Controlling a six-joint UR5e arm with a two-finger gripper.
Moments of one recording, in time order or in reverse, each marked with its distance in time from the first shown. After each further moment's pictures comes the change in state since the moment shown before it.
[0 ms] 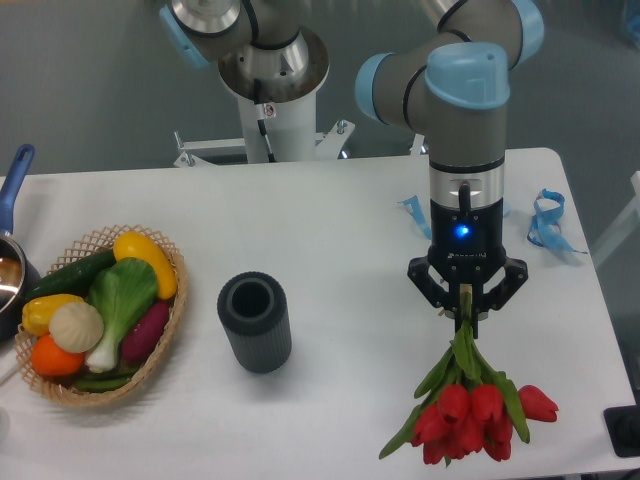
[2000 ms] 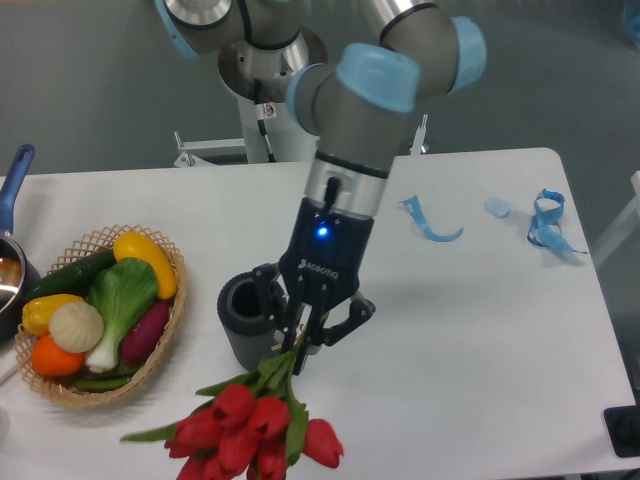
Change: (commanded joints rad) arm -0.051 0.017 0.003 0.118 -0.645 -0.104
